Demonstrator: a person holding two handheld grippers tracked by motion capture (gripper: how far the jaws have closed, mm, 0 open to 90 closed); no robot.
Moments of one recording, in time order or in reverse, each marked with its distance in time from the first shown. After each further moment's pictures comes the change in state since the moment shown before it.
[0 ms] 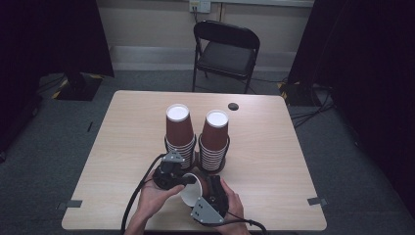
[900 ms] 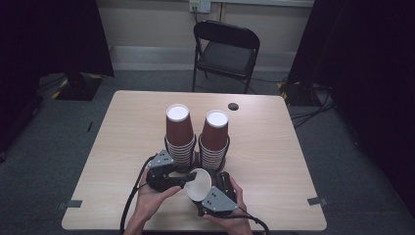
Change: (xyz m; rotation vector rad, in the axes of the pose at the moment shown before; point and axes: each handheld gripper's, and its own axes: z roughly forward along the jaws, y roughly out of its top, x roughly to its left) left arm 0.000 -0.013 -0.015 -0.241 0.076 0.034; right arm -0.017 -0.020 -0.005 -0.017 0.036 0.261
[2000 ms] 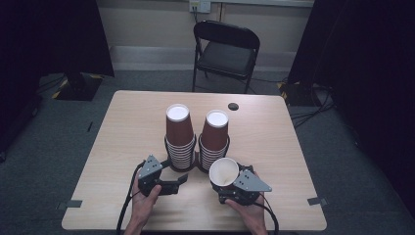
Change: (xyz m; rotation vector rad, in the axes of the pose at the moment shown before) left arm 0.015 -0.038 -0.008 -0.119 0.168 -0.005; right arm -0.055 -0.035 -0.027 -0.016 -0.052 0.367
